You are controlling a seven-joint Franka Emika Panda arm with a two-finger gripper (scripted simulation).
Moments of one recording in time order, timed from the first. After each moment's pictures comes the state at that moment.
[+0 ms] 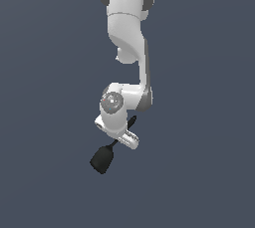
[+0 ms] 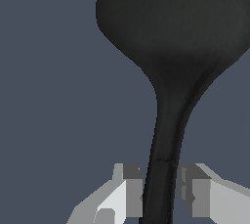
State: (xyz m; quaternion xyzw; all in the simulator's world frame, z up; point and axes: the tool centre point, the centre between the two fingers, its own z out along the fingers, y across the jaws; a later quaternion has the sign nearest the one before) arm 0.065 -0.045 0.017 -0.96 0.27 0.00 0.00
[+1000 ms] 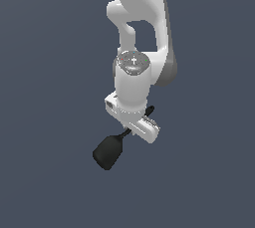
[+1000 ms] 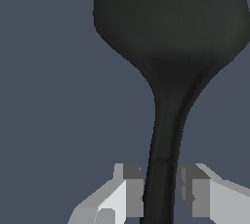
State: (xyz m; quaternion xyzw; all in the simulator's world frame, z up) arm 0.085 0.008 0.157 -0.94 0.34 -0.04 0.00
